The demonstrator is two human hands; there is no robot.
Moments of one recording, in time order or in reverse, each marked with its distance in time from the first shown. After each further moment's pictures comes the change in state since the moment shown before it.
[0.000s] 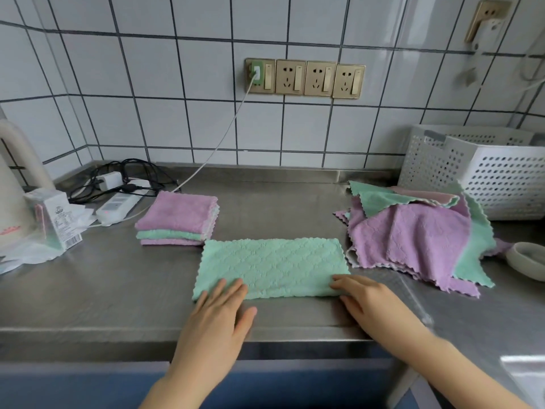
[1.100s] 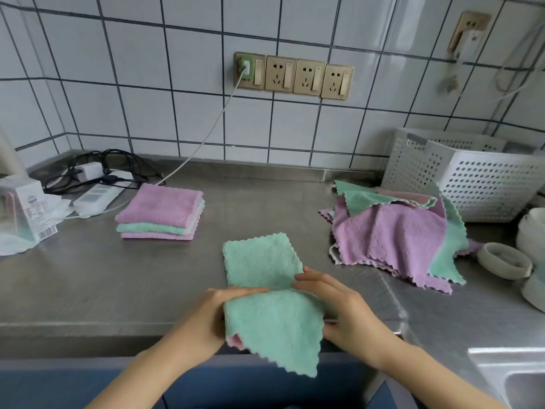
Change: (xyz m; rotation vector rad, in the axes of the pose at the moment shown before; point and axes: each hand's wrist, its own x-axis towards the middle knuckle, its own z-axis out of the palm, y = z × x) left_hand 0.005 0.020 -0.022 -0.750 -0.199 0.126; right_hand -0.016 -0.033 -0.010 0.401 -0.036 -0.137
